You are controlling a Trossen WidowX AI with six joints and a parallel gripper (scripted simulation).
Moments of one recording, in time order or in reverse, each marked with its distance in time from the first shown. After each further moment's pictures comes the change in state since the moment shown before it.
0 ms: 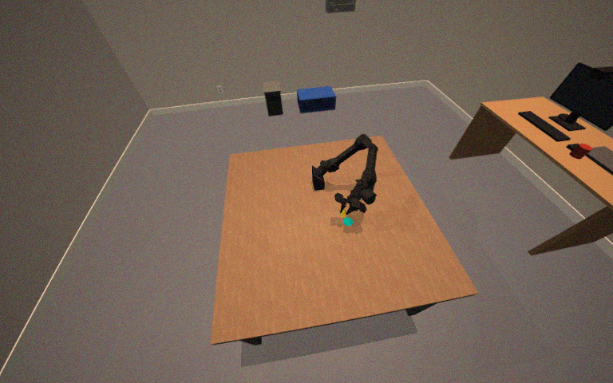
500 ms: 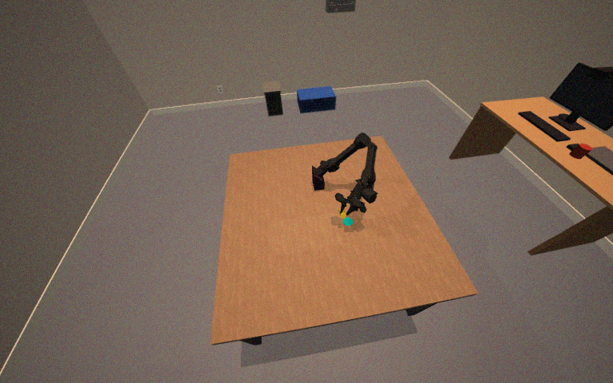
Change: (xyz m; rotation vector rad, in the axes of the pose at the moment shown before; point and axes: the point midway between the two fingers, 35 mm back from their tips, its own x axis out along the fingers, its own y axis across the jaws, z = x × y) arm 0.002 0.001 0.001 0.003 -0.095 -0.031
